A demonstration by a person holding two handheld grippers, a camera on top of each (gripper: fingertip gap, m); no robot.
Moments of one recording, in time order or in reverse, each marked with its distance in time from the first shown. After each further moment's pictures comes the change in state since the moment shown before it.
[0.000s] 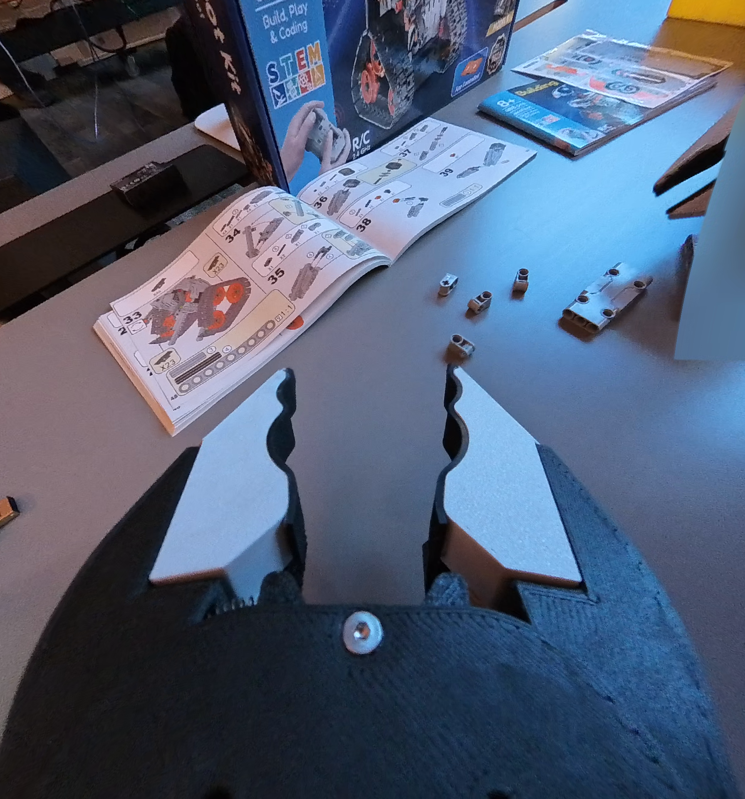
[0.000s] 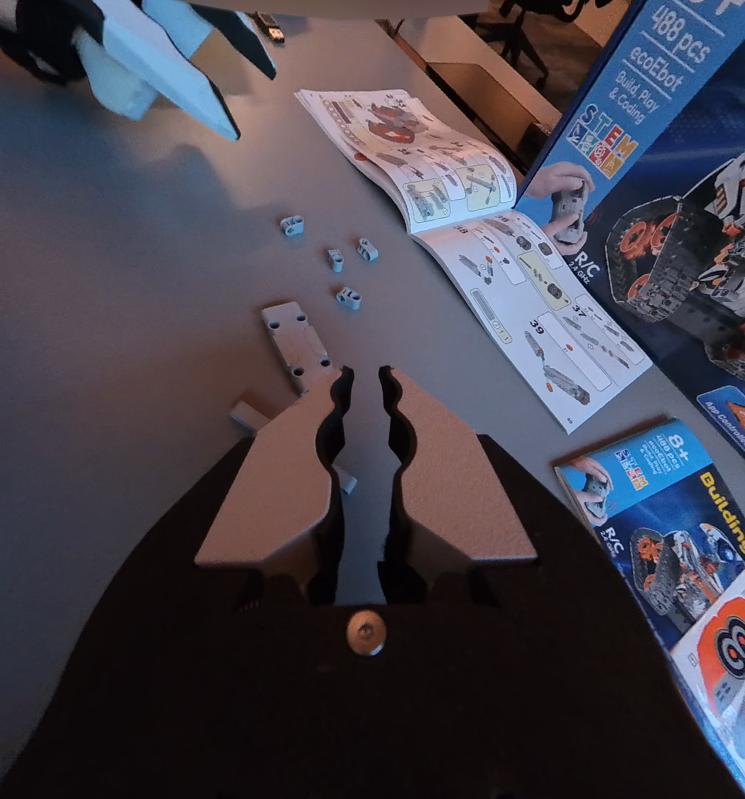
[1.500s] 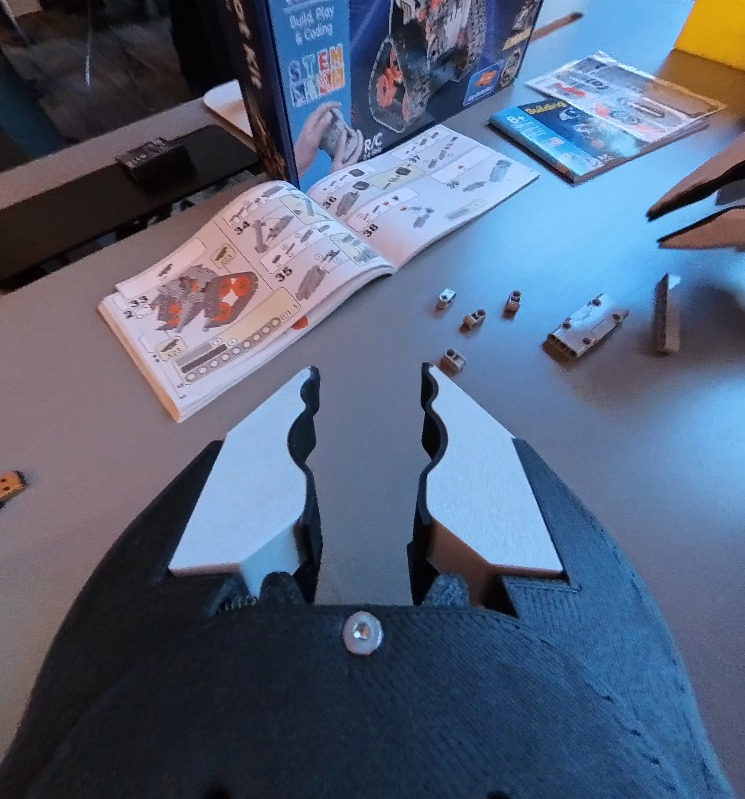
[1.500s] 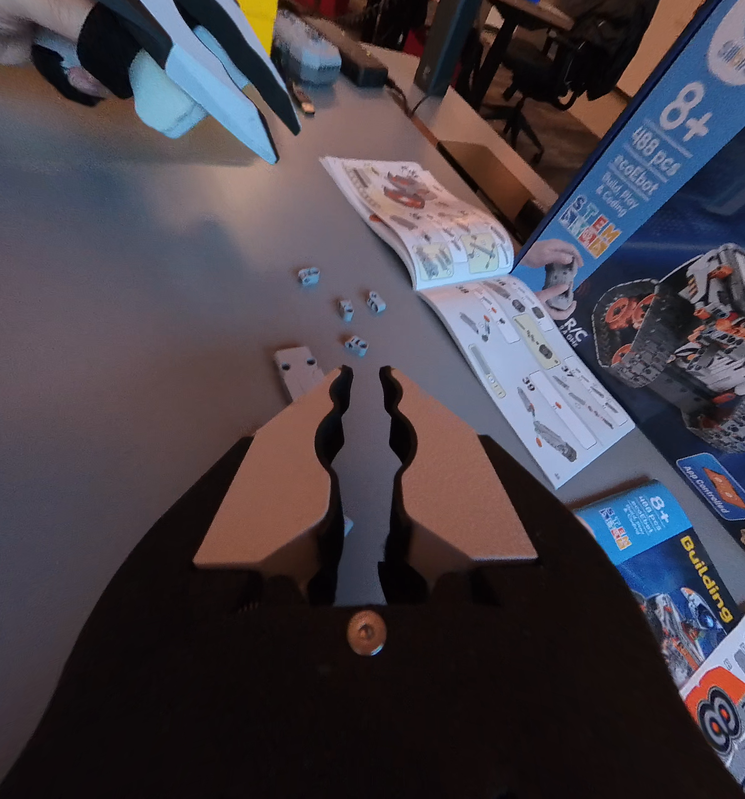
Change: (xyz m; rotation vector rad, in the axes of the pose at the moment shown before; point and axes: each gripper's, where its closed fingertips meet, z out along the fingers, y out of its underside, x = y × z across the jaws) left arm -0.001 -0.013 -0.009 -0.039 0.001 -0.093; right arm -0.004 -0.027 0.000 0.103 -0.021 -0.072
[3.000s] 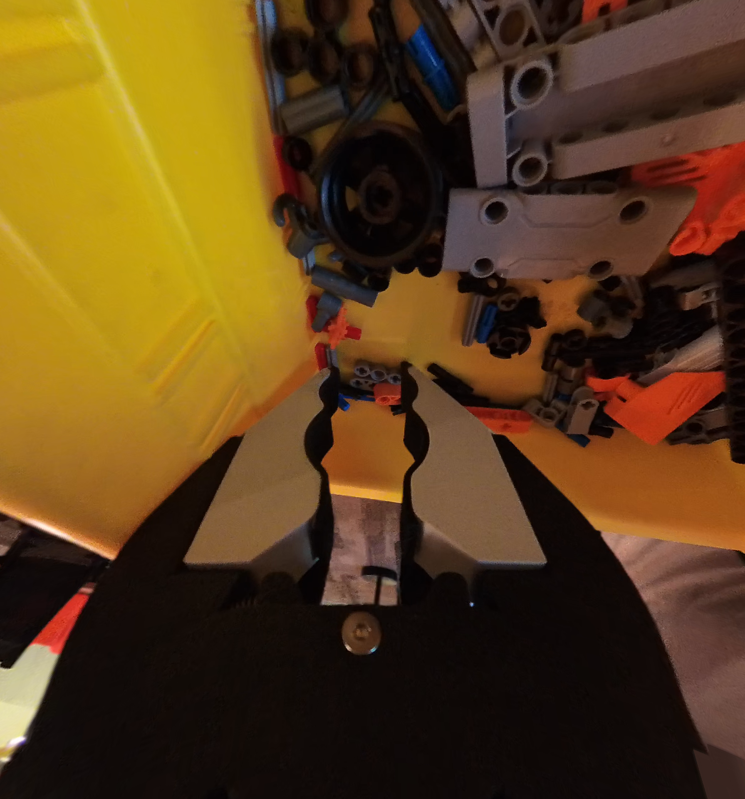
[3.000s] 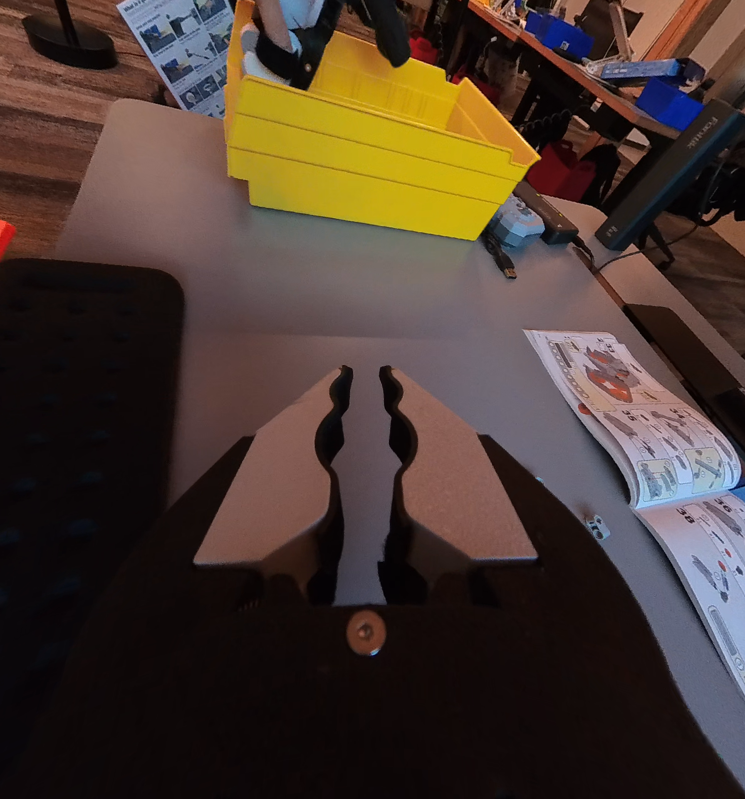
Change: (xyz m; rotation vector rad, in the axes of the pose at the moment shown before) left arm -0.192 0.239 -0.308 -1.361 -0.407 -0.656; right arm -0.155 -0.103 0.047 0.146 -0.275 -0.089
